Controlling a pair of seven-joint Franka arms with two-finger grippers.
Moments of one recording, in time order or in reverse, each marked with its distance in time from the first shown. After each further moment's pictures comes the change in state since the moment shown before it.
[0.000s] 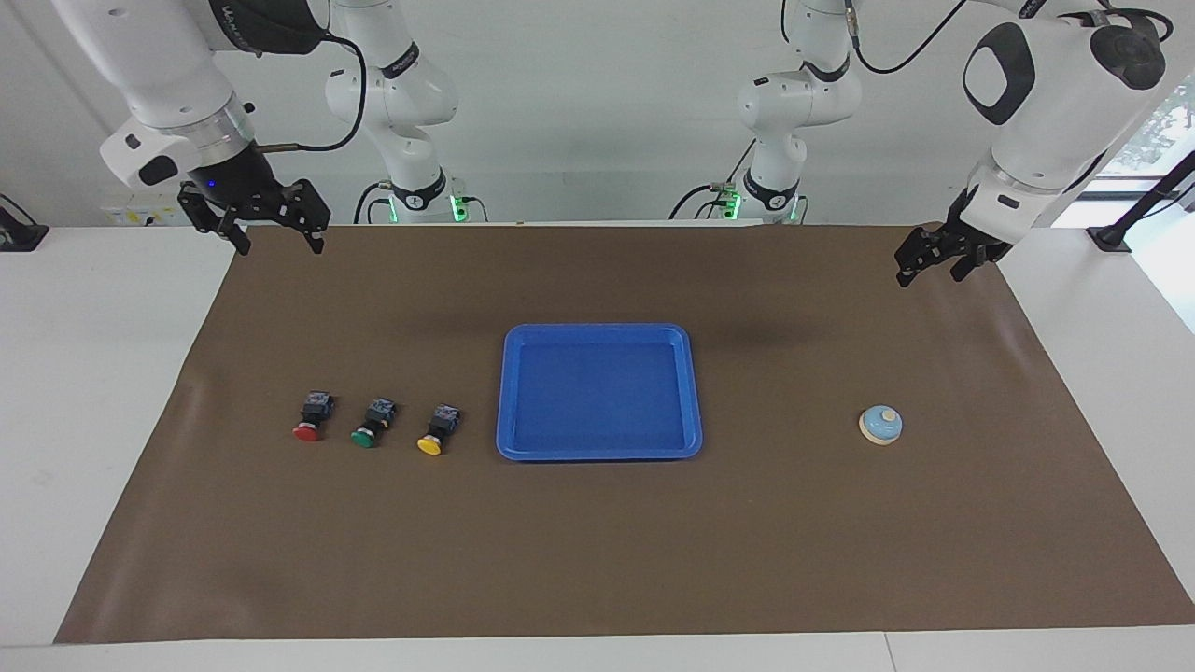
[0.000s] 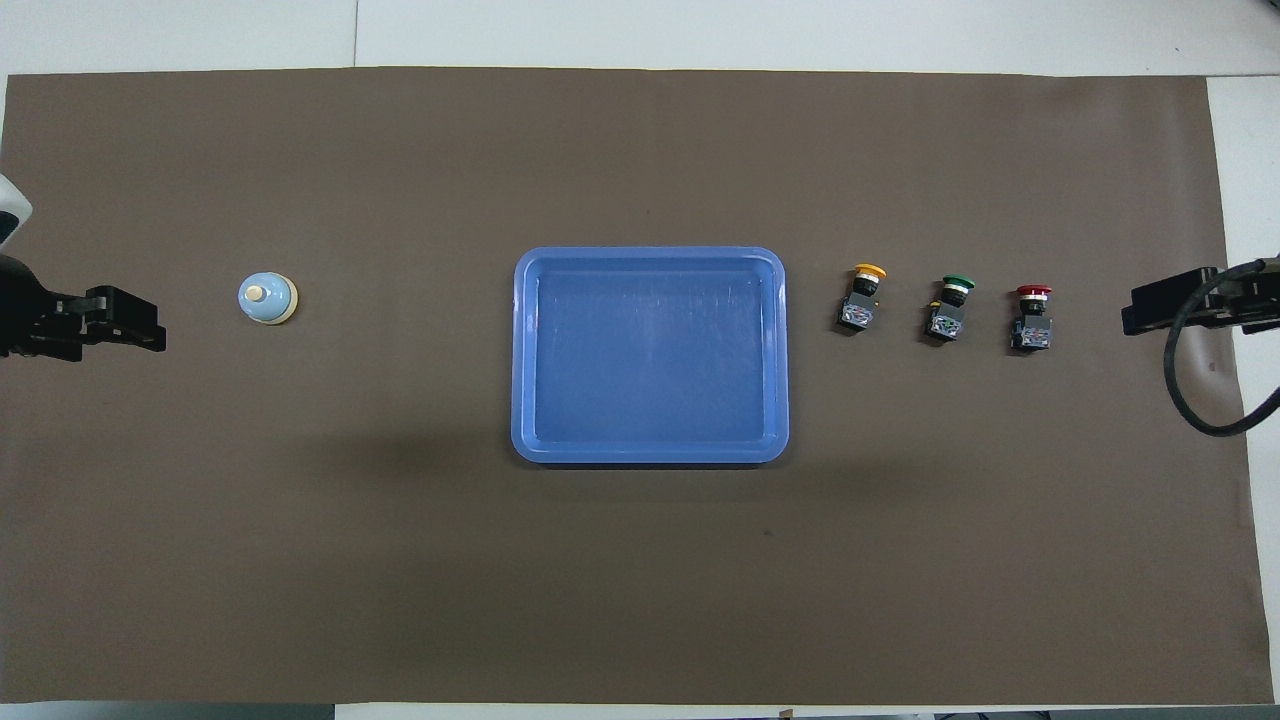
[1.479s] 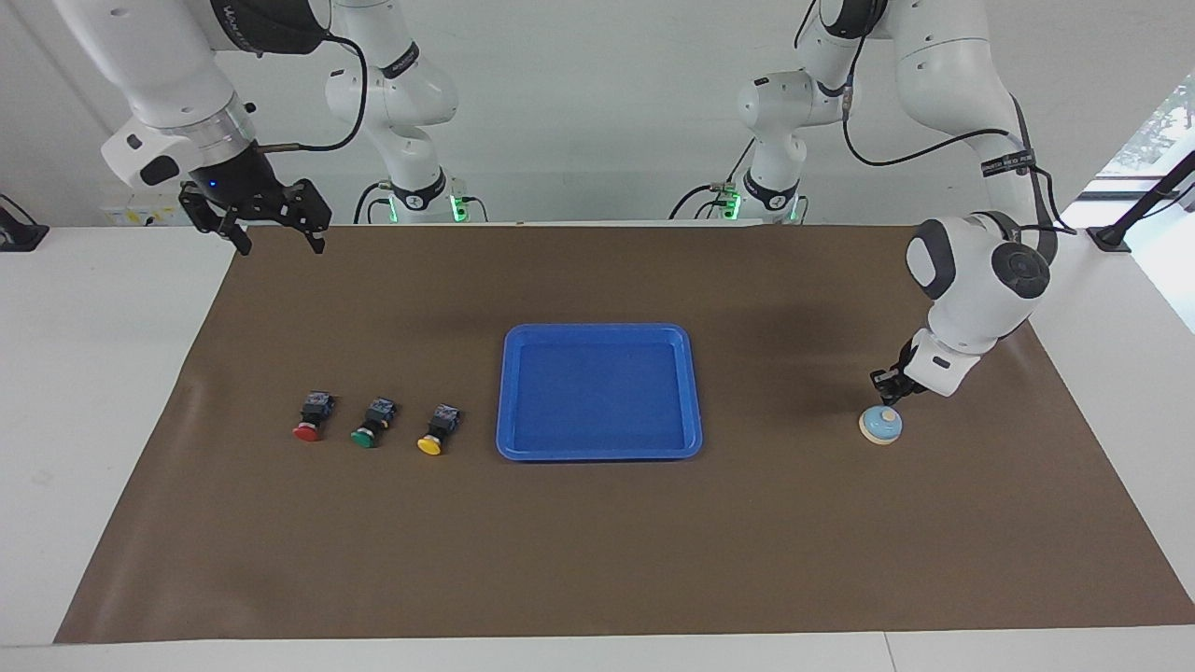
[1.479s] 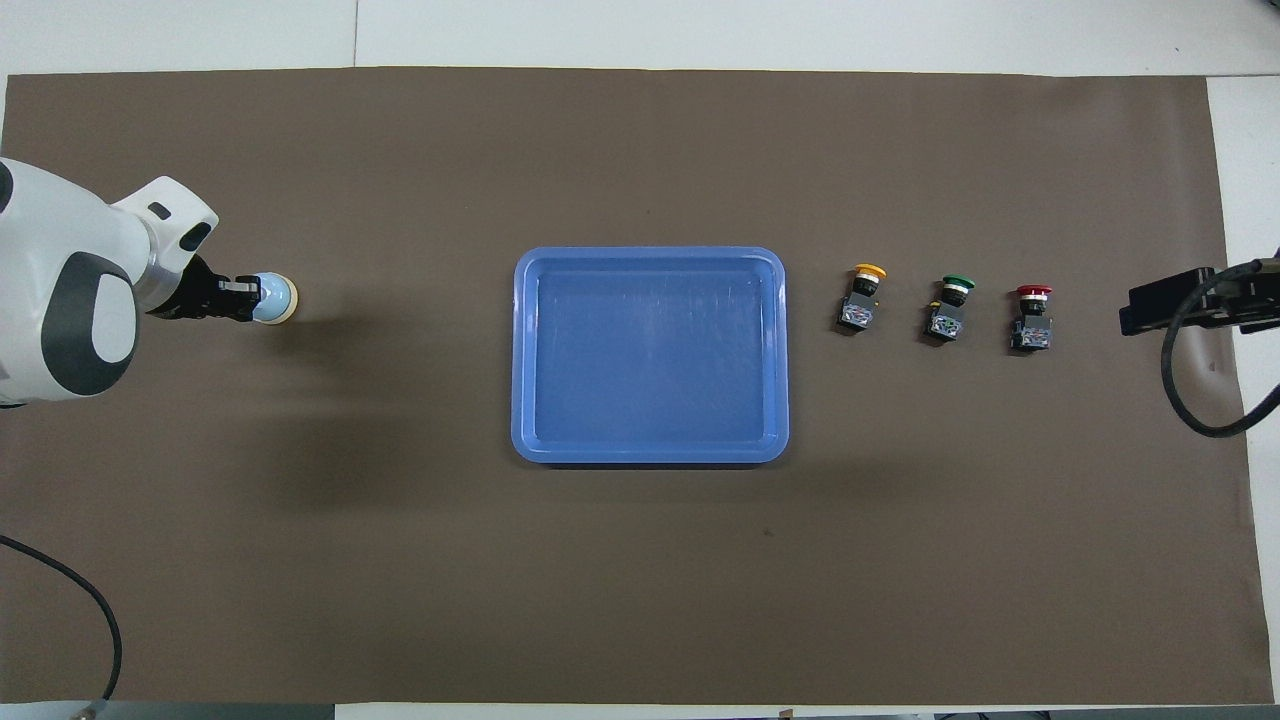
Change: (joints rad) left arm 0.003 0.326 0.006 -0.115 0.037 0.494 0.003; right arm 0.003 0.000 0.001 0.000 0.000 0.000 0.000
